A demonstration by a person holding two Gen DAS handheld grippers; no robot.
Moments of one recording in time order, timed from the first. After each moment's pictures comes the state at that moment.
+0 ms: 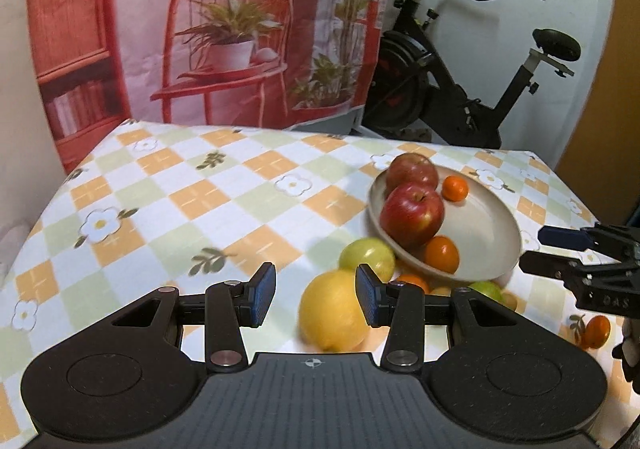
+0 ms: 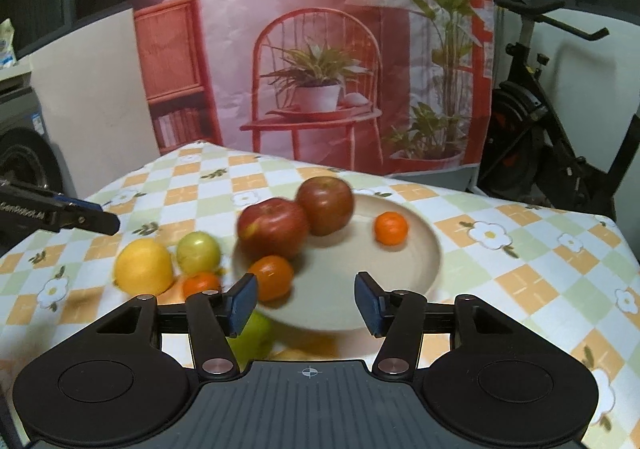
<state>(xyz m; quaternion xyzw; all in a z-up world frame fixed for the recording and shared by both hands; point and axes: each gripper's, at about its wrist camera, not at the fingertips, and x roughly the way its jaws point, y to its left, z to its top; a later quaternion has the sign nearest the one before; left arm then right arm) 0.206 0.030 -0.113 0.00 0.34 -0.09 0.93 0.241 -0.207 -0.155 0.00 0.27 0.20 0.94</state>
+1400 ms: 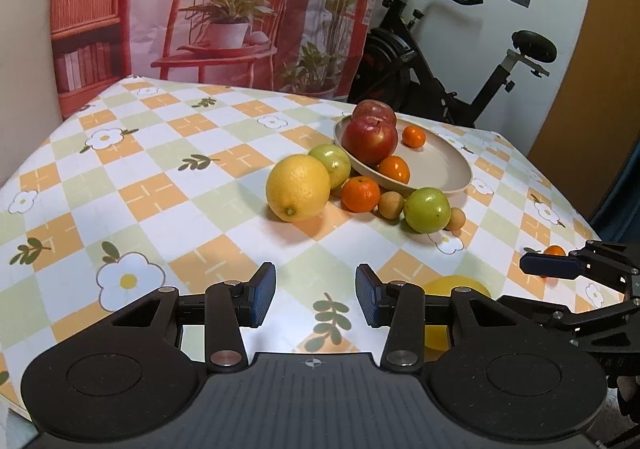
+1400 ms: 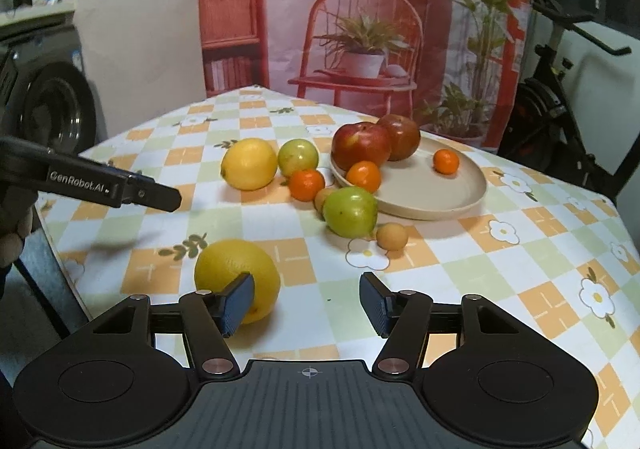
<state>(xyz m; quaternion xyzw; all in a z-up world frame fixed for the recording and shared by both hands) 0.109 0.030 -0.150 -0.04 0.34 -0.11 0.93 0.123 -0.160 -0.165 -0.07 0.31 0.22 0.92</state>
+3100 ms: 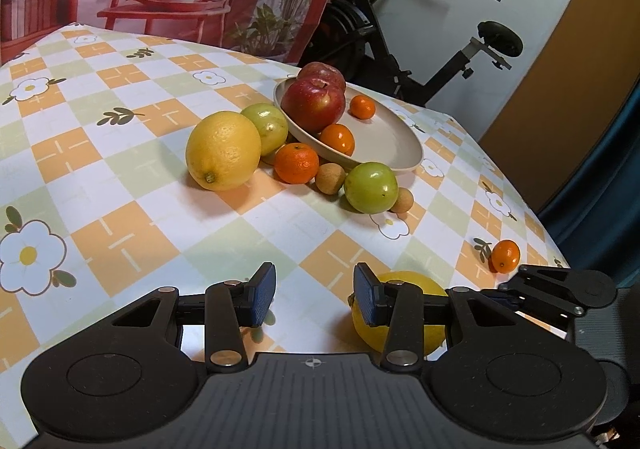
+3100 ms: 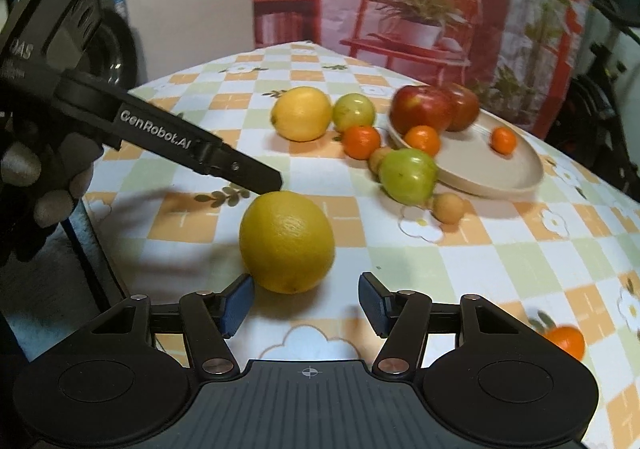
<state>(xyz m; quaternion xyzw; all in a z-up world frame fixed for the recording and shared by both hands) 0.136 0.013 -0.176 -0.10 0.38 -0.19 0.90 0.129 -0.138 -0.185 -0.12 0.36 0.29 0.88</state>
